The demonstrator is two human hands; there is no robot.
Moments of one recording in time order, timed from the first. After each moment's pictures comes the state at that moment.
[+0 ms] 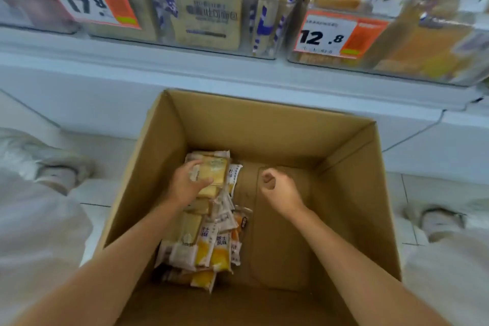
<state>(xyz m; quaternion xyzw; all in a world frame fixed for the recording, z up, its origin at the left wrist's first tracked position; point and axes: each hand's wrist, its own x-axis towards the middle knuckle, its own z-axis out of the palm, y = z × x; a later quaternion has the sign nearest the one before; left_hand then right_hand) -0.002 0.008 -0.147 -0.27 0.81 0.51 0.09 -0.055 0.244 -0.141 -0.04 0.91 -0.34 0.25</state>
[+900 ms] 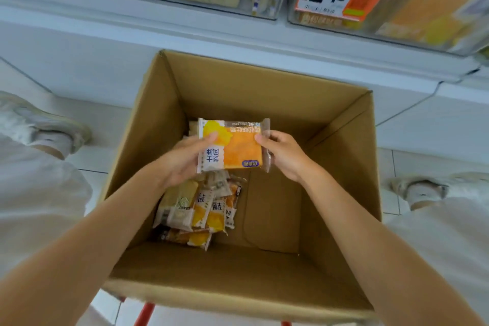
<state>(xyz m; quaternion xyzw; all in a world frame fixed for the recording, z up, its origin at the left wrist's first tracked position) 0.014 0.023 -0.087 -0.29 0.53 0.75 0.26 -0.058 0.248 -0.090 0.06 0.68 -0.63 0.37</state>
